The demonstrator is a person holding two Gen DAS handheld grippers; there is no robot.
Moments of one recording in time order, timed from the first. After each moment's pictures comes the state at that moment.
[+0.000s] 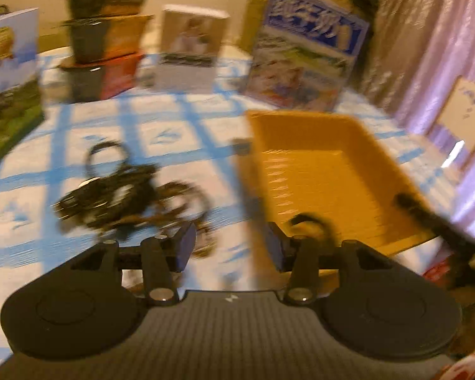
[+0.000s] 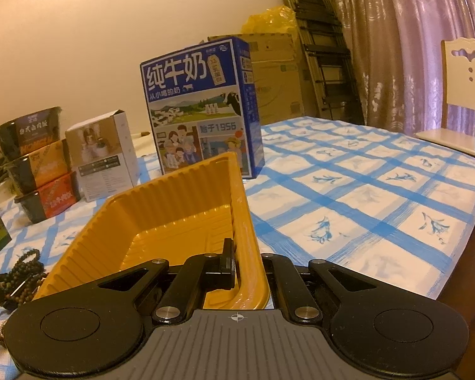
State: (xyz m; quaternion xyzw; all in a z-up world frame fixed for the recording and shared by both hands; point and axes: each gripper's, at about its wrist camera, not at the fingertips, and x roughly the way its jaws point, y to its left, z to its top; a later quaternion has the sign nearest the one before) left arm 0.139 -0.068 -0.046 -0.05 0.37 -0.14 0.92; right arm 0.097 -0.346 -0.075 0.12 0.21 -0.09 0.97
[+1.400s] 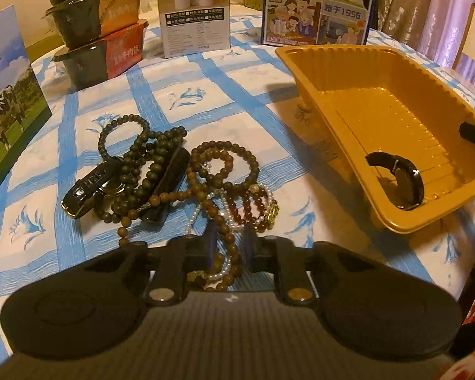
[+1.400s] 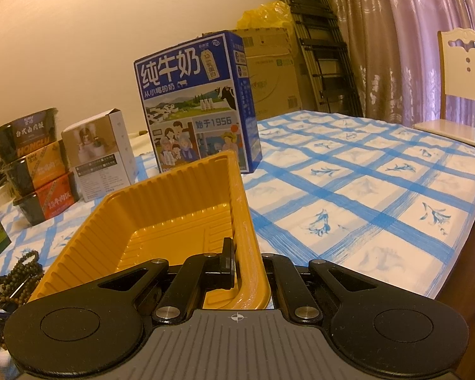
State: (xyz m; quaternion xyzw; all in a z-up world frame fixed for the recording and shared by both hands) left arm 0.170 -0.076 -0.096 0.06 0.41 -0.12 0.90; right arm 0.097 -0.349 -0.079 0.13 0.21 -0.09 0.97
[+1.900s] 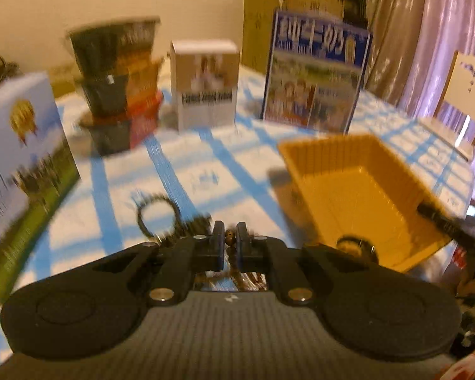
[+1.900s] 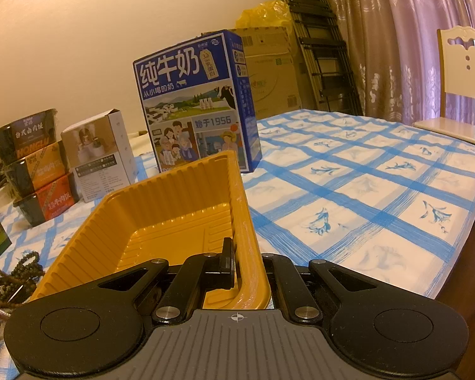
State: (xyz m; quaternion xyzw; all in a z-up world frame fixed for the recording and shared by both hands) left arm 0.155 -0.030 0.013 0.02 0.33 -0.15 0.93; right arm 0.097 -0.349 -0.080 0.13 0.21 -0.09 0.97
